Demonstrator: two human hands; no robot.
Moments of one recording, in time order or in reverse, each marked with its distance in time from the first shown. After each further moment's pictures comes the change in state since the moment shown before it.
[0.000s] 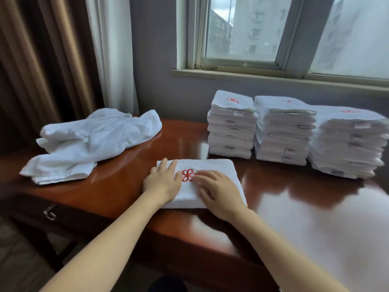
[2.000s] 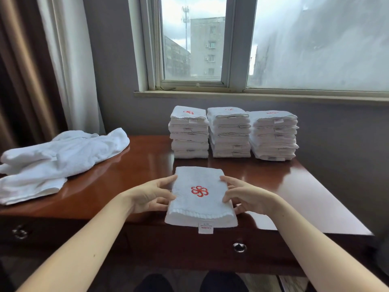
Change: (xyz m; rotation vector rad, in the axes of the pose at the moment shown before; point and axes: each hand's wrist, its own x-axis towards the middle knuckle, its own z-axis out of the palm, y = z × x) left_hand -0.082 0.042 -0.039 -1.135 -0.833 0.163; right_hand -0.113 0.019 -0.130 0.979 -0.275 0.875
